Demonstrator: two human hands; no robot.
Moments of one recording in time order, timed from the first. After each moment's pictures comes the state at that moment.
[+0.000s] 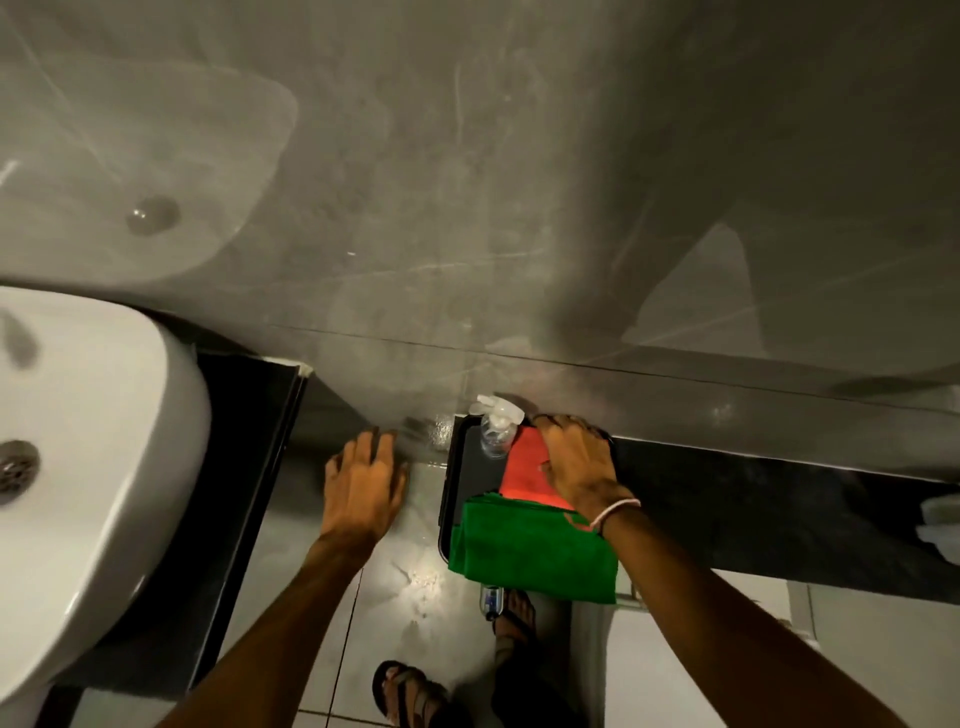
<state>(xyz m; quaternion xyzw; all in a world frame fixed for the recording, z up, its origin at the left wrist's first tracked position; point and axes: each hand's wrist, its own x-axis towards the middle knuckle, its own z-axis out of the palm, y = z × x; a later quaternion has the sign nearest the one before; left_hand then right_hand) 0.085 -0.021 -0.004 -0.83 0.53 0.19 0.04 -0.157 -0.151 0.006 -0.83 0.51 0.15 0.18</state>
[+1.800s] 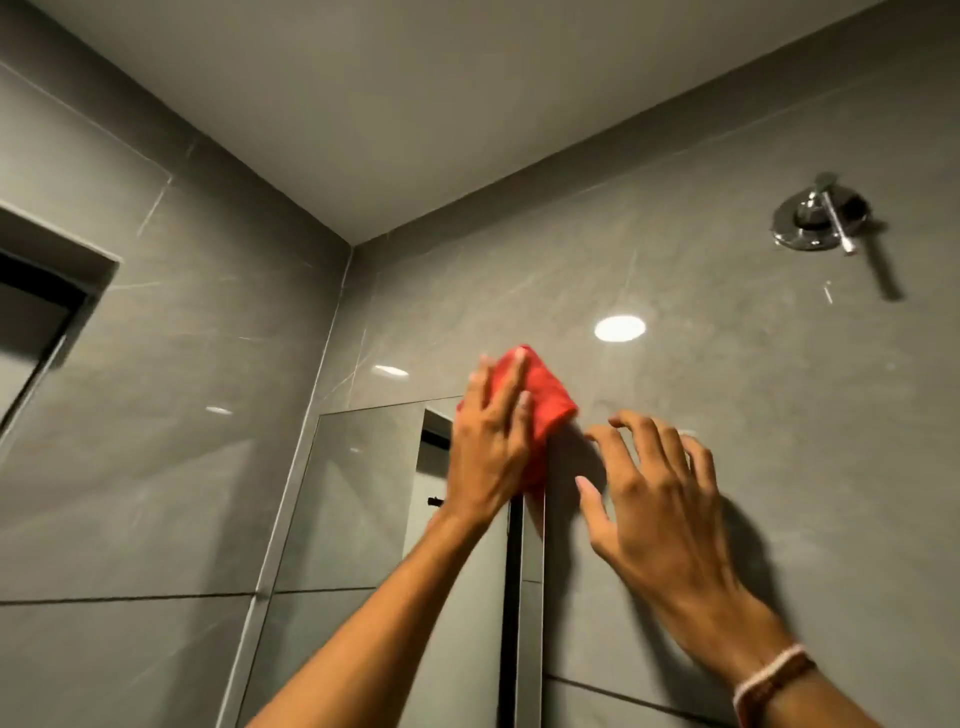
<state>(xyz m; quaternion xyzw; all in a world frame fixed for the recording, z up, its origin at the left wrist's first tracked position) 0.238 -0.060 0.845 -0.49 0.50 -0.44 -0.57 0.068 -0.101 0.795 -0.74 0.23 -0.58 -0.26</state>
